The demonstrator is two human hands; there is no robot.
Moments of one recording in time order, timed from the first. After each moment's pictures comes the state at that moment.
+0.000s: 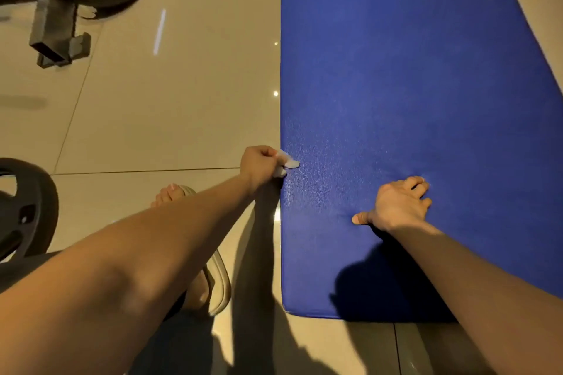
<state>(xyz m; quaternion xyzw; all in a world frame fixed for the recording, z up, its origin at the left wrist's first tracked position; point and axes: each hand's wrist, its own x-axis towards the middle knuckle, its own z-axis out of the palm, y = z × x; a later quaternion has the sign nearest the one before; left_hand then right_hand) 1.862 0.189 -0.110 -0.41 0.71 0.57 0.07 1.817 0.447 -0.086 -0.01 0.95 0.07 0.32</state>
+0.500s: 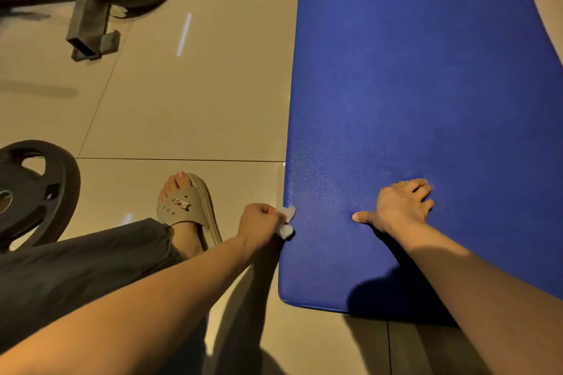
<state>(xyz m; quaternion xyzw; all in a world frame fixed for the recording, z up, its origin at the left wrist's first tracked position) 1.975 0.247 -0.111 -0.48 0.69 0.53 0.12 1.821 0.455 -0.085 -0.03 0.94 0.09 0.32</state>
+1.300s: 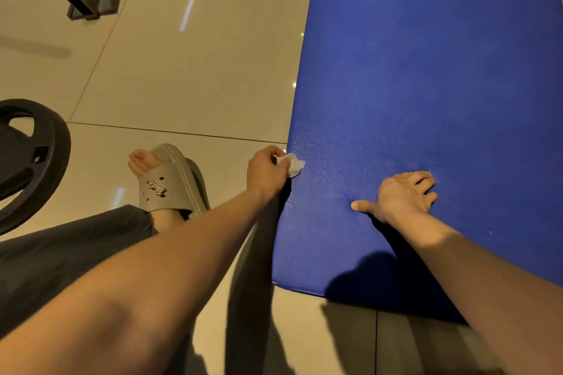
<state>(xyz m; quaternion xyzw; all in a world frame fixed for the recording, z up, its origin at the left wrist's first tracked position) 1.916 0.240 -0.124 -0.43 0.79 0.44 -0.04 1.820 0.457 -0.091 -0.04 0.94 0.11 0.32</state>
